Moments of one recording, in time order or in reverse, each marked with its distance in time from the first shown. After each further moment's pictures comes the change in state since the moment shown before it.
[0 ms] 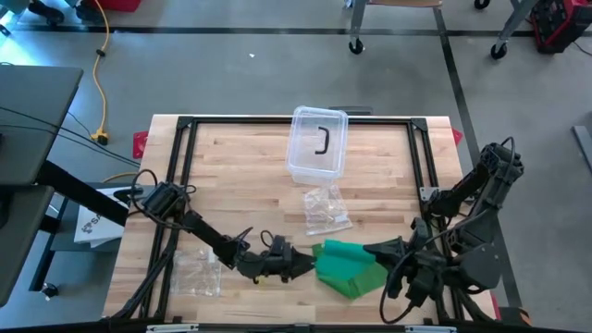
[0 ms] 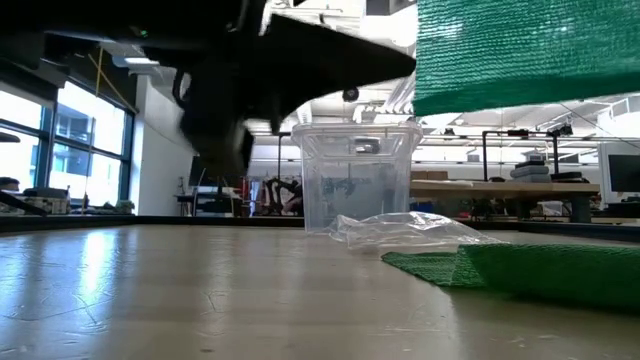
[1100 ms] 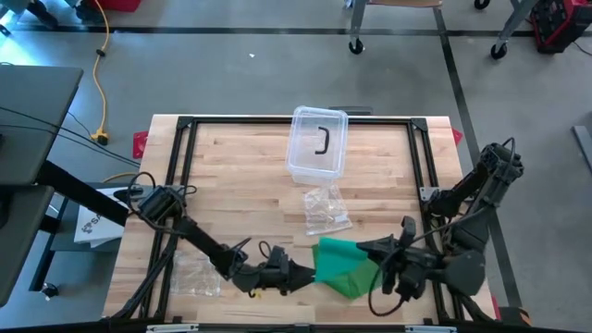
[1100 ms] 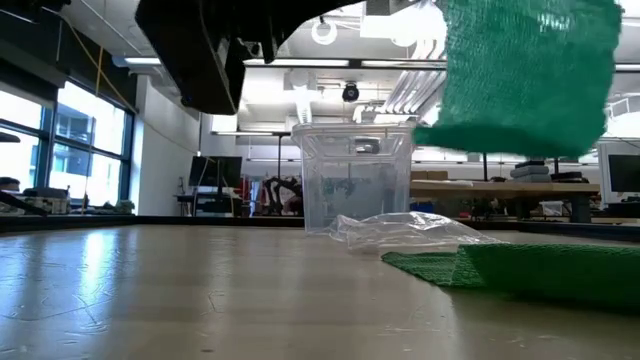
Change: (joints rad) left arm -0.081 -0.002 0.089 -0.061 -0.057 -0.001; right arm -0.041 0.001 0.000 -0.225 -0.021 0.204
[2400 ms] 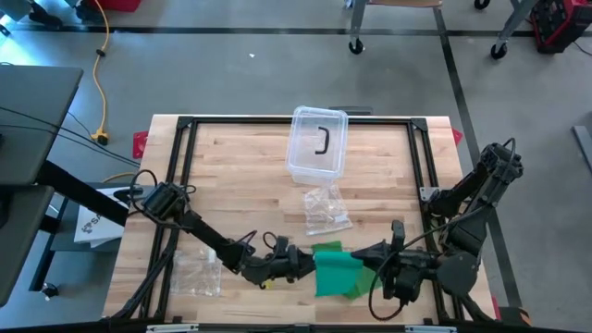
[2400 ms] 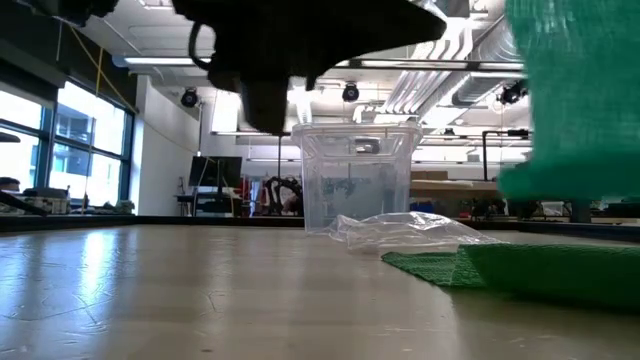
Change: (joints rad) left arm 0.067 0.000 0.031 -0.079 -0.038 0.046; right arm -0.025 0.002 0.000 -0.084 -0.151 0.085
